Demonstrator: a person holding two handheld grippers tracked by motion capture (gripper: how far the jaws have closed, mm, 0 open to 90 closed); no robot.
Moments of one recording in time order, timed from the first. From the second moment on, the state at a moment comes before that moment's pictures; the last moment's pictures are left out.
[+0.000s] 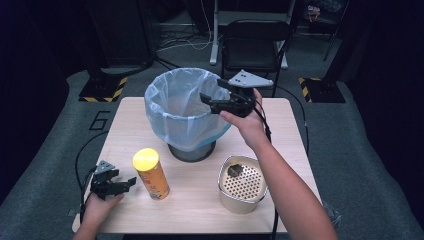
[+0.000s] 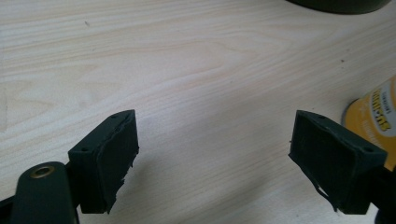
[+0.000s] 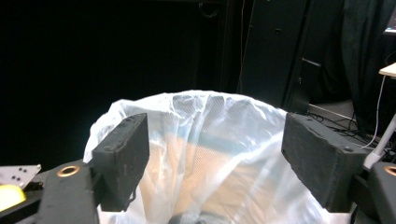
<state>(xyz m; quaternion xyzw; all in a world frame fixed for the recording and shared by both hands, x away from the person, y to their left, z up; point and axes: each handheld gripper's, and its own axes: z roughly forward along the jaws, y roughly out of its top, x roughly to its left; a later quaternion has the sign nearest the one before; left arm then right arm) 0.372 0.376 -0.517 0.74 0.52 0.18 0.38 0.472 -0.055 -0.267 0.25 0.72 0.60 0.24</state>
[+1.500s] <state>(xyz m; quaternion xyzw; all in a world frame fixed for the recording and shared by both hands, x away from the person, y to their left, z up) 0.328 0.341 -0.474 0.79 0.39 0.12 0.46 0.373 -0.187 -0.355 0.36 0.68 0.56 0.31</state>
